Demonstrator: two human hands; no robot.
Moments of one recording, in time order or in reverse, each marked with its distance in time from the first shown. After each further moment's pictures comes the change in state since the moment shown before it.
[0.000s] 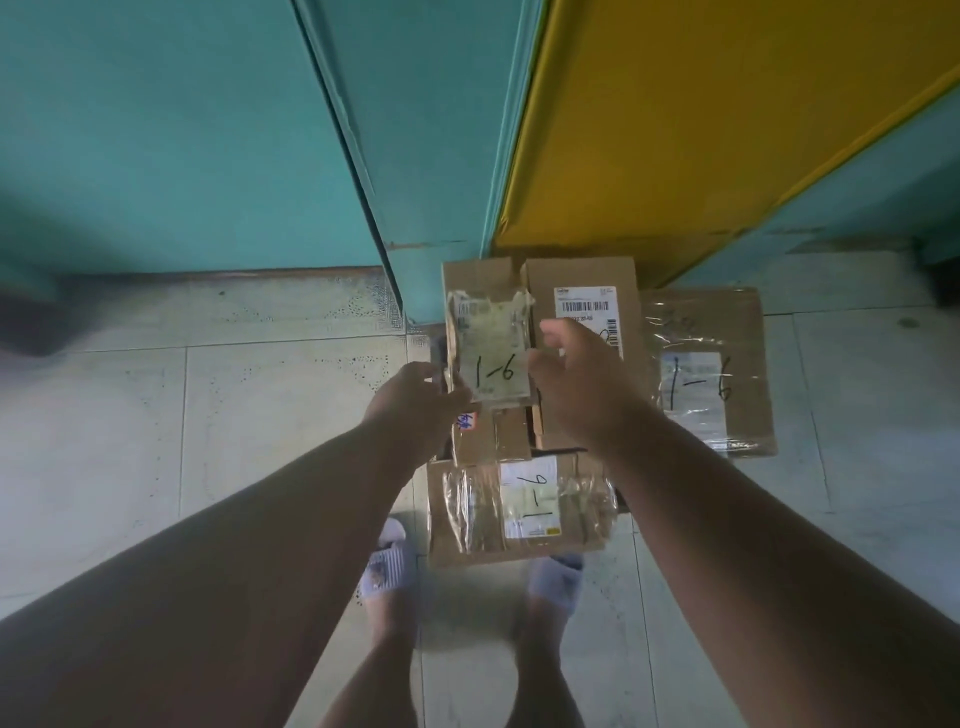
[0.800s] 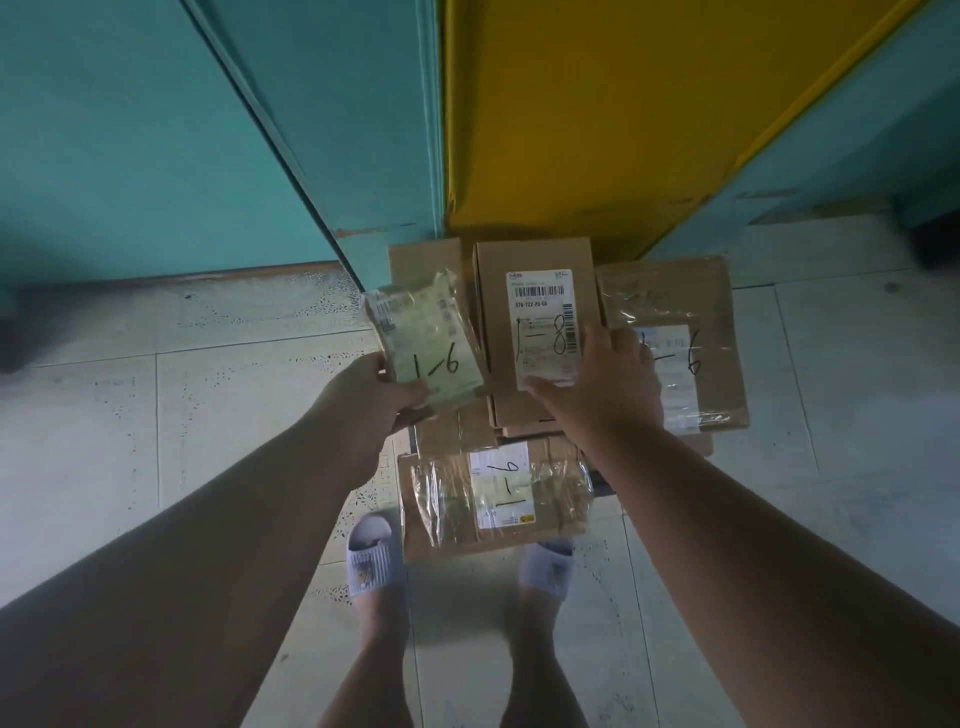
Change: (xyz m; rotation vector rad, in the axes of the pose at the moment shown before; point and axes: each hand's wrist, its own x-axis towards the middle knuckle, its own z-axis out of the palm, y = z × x) left_hand 0.003 -0.004 0.014 -0.544 -0.065 -0.054; right_hand 0.003 0.081 -0.004 -0.409 0.188 0.158
